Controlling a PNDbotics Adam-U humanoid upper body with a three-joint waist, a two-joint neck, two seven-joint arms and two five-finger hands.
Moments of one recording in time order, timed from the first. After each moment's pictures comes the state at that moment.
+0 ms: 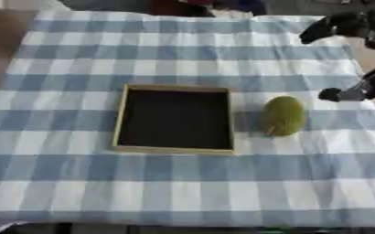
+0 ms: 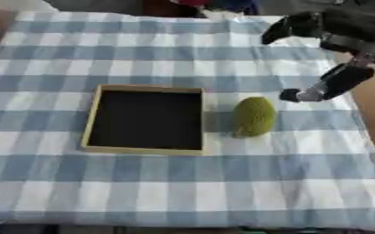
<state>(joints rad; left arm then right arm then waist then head) -0.16 0.31 0.51 -1.98 0.00 -0.26 0.31 -0.57 -0.83 0.21 -1.55 0.30 -0.60 0.56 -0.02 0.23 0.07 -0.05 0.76</state>
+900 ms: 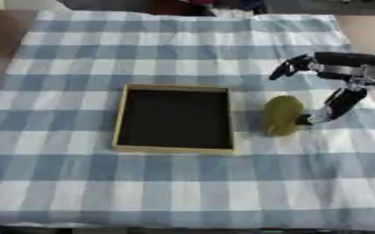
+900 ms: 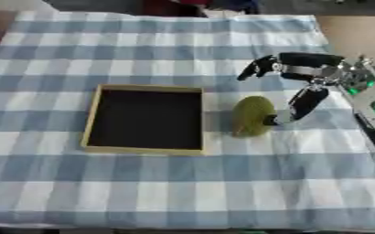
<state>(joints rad) -0.16 0.31 0.51 -1.98 0.01 -0.26 0.30 -0.62 -0.69 0.28 -1.36 0.28 -0.45 0.71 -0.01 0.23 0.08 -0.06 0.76</state>
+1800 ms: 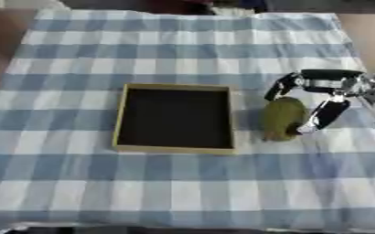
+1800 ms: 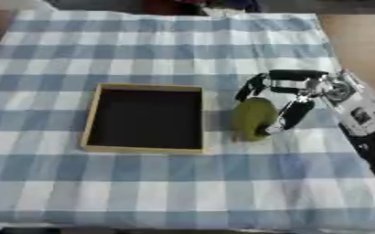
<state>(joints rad) -0.16 0.30 0.51 -1.98 0.01 -0.26 0.30 -0.63 -0.65 0.30 -1.26 0.31 -0.43 0.73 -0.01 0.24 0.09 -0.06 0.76</state>
